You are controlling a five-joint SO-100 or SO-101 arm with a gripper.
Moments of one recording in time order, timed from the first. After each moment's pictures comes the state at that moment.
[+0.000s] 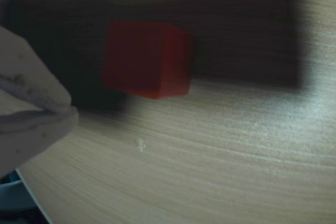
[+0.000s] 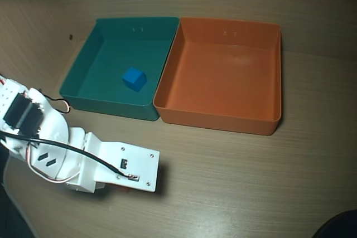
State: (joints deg) arm 11.7 84.6 85.1 77.4 -108.5
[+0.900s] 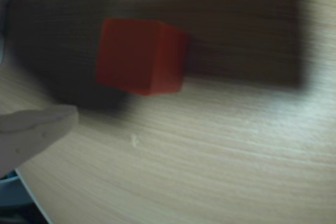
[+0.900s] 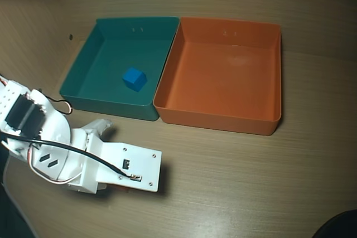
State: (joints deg) arm 11.7 84.1 82.6 77.4 -109.0
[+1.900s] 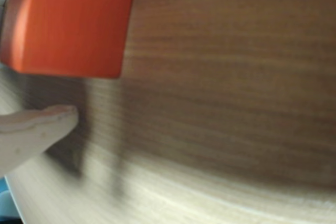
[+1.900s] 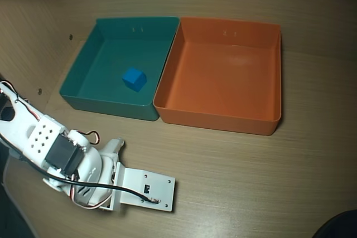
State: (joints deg) arm 13.4 63.8 75.4 76.9 -109.0
